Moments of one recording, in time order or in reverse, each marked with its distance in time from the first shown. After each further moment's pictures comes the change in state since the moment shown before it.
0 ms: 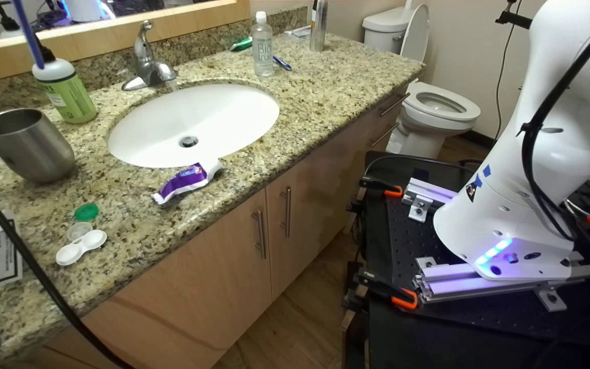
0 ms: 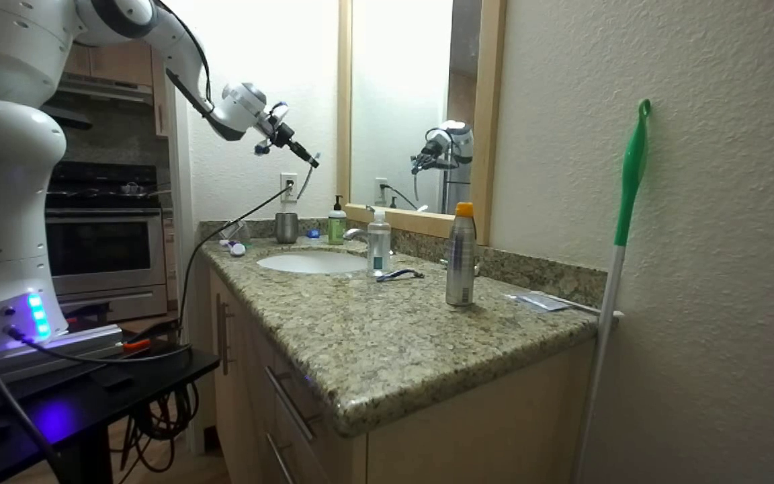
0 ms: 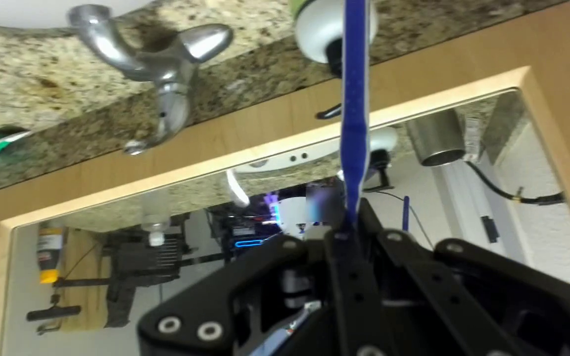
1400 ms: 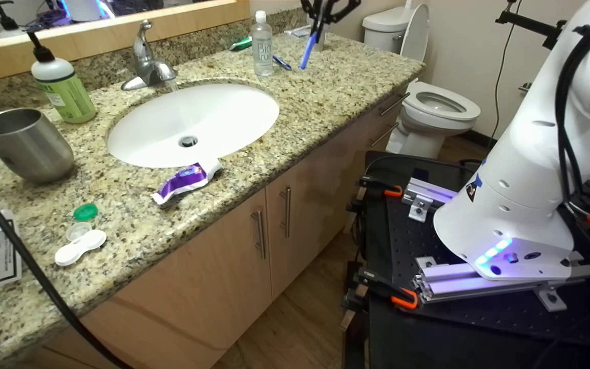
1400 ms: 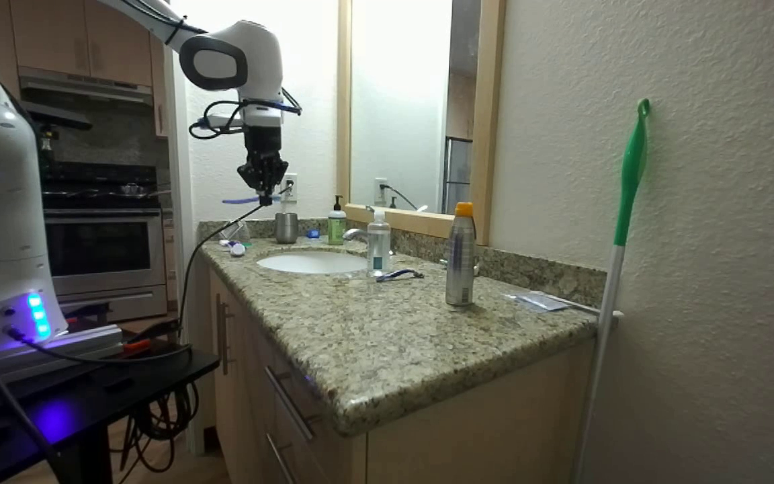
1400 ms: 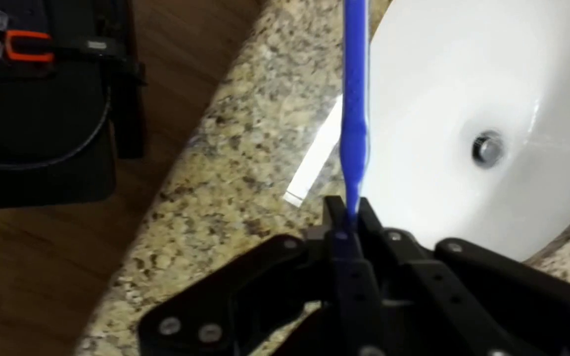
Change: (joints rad) arm -0.471 -0.734 -0.292 -0.918 1.163 -0.139 -0.887
